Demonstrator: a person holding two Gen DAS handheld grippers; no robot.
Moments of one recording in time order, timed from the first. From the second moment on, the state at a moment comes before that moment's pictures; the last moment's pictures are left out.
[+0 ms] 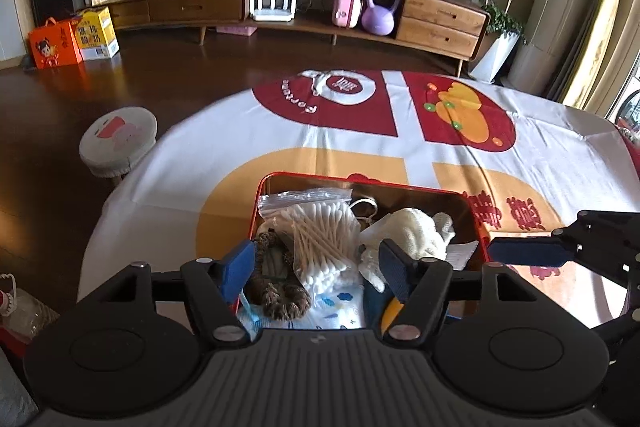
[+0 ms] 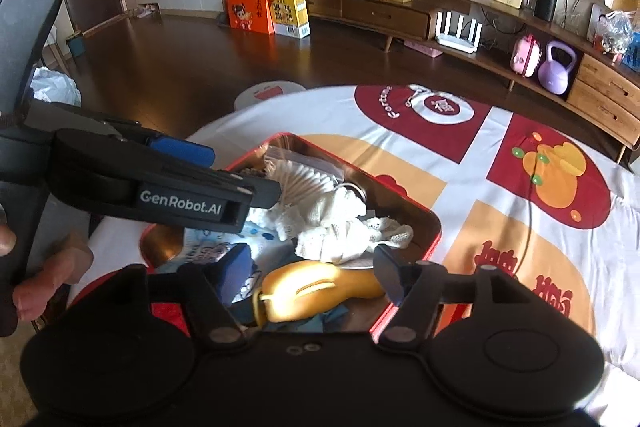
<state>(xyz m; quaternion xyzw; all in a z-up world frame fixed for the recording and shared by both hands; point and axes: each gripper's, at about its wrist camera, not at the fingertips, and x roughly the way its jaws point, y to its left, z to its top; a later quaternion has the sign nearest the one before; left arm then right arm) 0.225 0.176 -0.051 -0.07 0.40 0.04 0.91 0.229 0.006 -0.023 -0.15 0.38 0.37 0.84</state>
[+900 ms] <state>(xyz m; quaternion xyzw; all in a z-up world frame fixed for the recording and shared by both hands) 0.119 0.137 -0.003 -0.06 0.31 0.04 0.95 0.162 -0.063 0.015 -0.06 0.32 0.37 0.87</state>
